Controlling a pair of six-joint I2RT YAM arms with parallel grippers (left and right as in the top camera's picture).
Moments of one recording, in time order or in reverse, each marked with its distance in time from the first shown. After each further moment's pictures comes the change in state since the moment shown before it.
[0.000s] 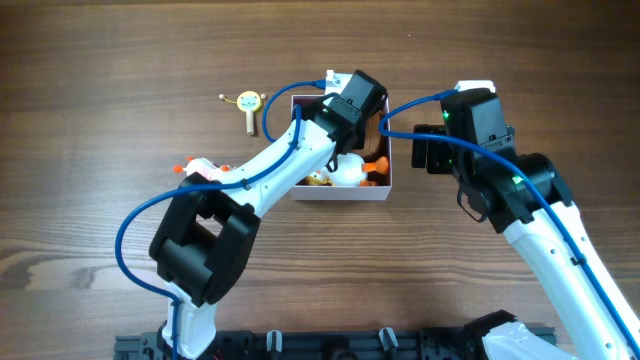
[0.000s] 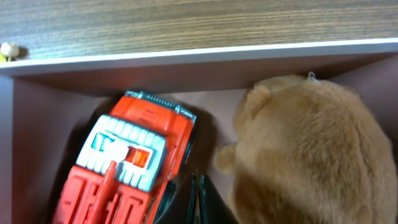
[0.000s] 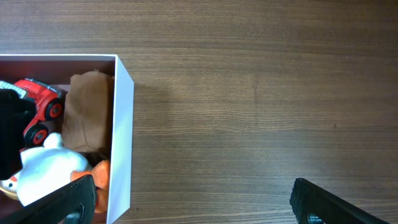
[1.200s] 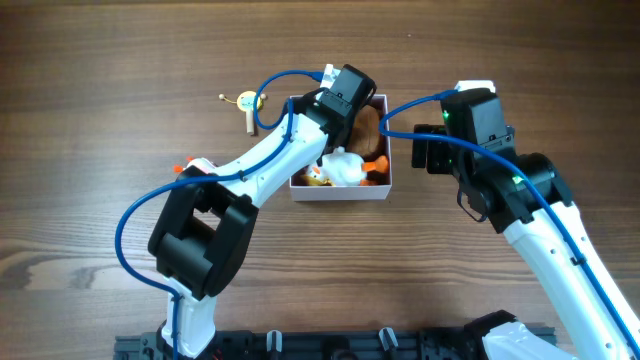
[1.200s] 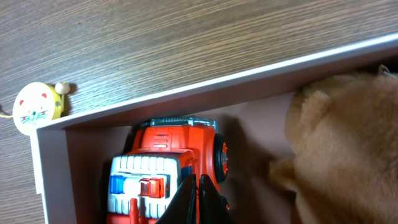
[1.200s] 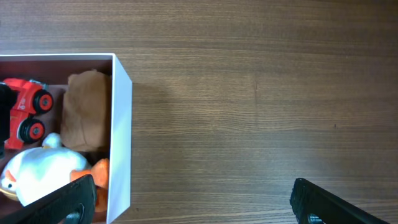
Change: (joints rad) left arm 0.047 0.020 0.001 -0.002 -0.071 0.218; right arm 0.000 0.000 0.000 0.000 0.000 0.000
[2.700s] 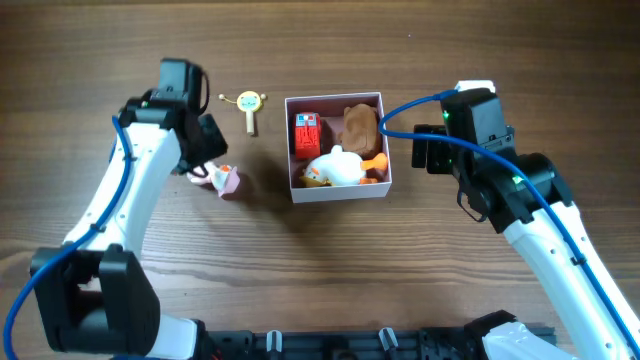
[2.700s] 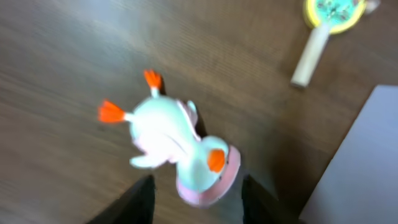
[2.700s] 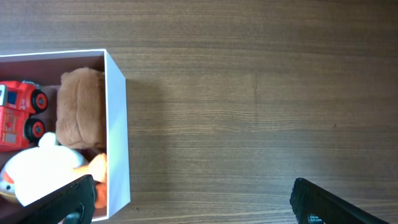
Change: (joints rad) left arm 0.557 -0.398 -0.296 -0.299 0.303 -0.253; right arm 0.000 0.000 0.000 0.000 0.000 0.000
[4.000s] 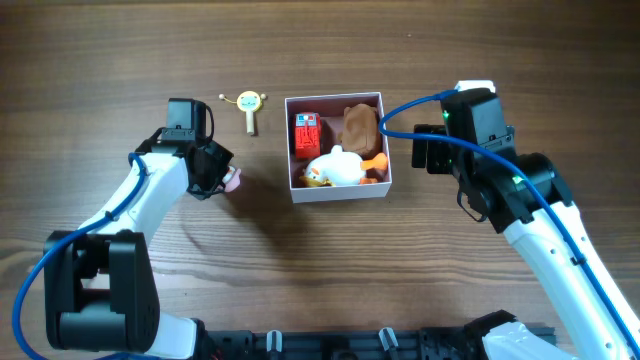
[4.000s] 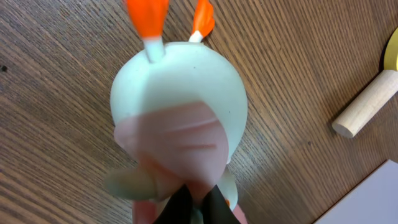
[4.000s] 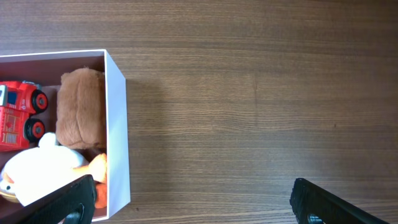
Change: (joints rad) left arm 0.019 0.011 -0.290 0.362 0.098 -0.452; right arm 0.000 0.000 0.000 0.000 0.000 0.000
